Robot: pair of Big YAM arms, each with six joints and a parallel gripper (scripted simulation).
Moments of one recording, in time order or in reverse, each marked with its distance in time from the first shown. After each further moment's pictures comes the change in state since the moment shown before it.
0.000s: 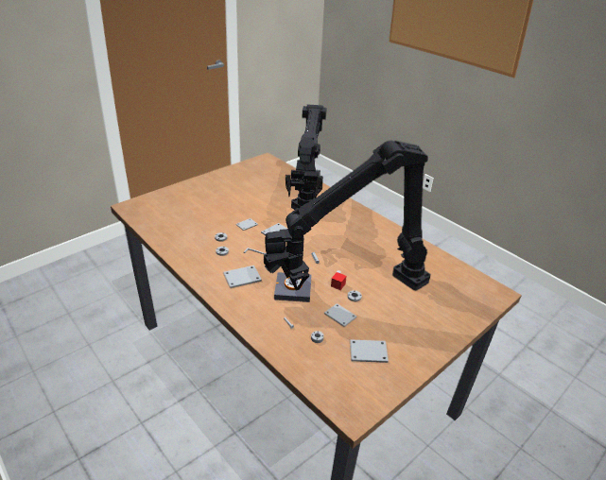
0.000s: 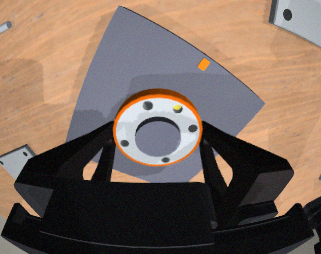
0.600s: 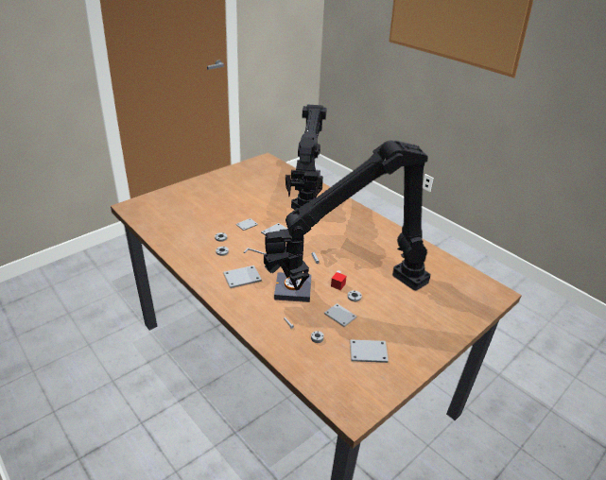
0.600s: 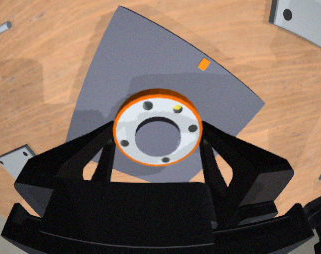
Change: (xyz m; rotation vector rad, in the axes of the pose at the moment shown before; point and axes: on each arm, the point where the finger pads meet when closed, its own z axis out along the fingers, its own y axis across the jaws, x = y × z) left arm 0.000 0.000 0.000 0.000 0.001 0.000; right arm 0.000 0.000 0.000 0.000 0.000 0.000
